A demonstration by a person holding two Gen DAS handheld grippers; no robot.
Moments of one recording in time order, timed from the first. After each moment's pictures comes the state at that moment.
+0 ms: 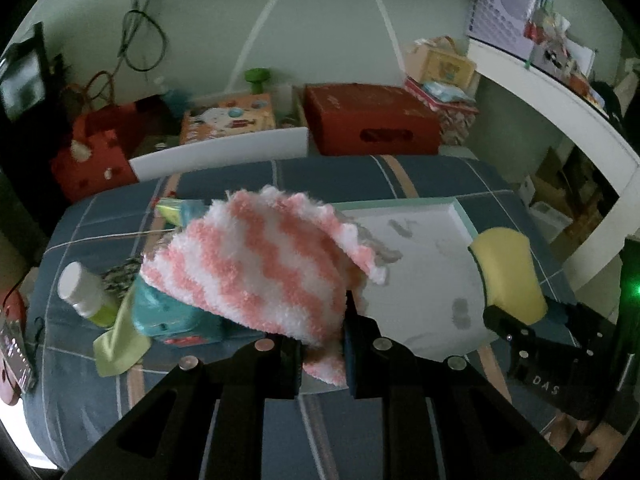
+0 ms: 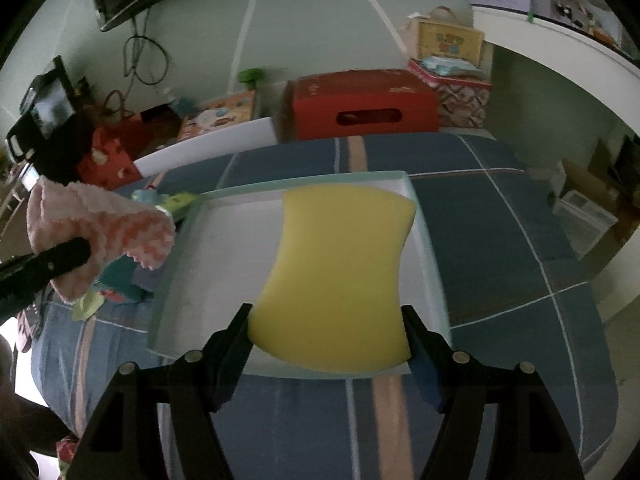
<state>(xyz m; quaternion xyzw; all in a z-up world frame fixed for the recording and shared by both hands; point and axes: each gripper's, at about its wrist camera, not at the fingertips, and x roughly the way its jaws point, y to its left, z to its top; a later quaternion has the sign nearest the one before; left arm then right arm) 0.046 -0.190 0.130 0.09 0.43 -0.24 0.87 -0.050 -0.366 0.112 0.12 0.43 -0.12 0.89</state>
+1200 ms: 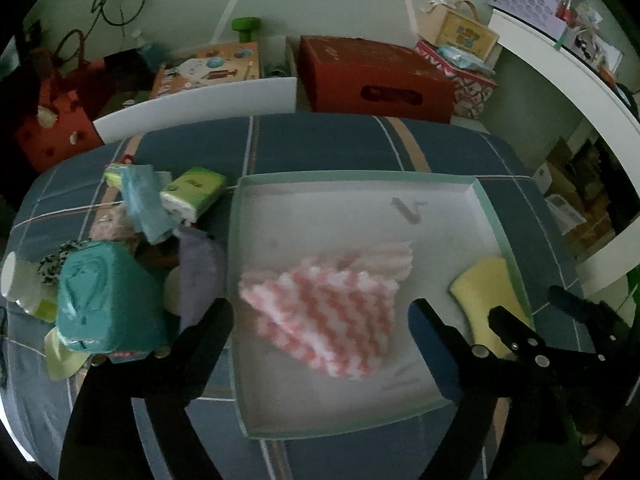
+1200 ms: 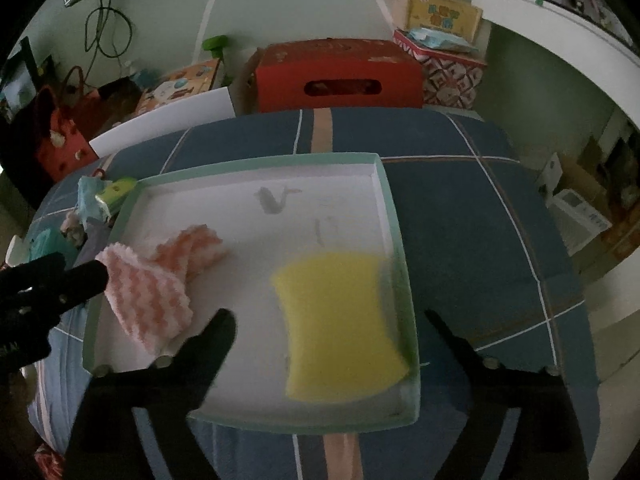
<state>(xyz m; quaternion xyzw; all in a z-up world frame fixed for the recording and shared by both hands) 0.092 -0.228 0.079 0.07 0.50 -0.22 0.83 -0.009 -0.388 0.085 0.09 0.48 -0.15 0.86</state>
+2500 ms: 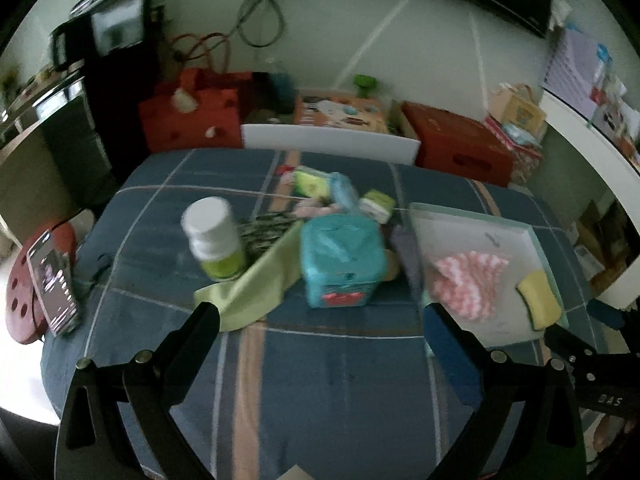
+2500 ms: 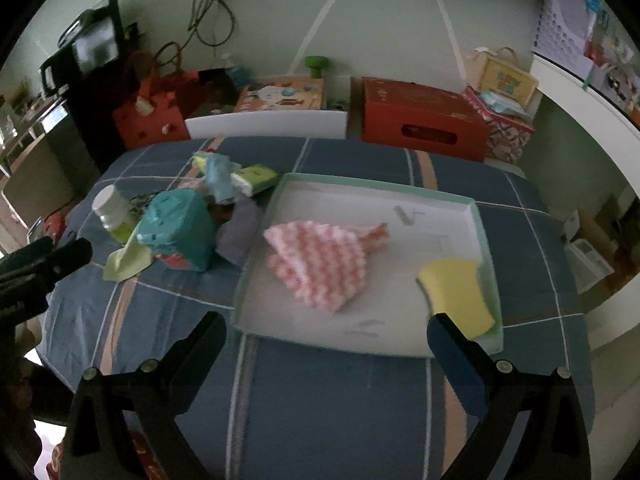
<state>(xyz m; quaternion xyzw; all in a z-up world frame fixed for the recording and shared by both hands) 0.048 -0.009 0.132 0.01 0.42 -0.13 0.90 -0.044 -0.226 0.154 0.03 0.45 -0.08 0.89</state>
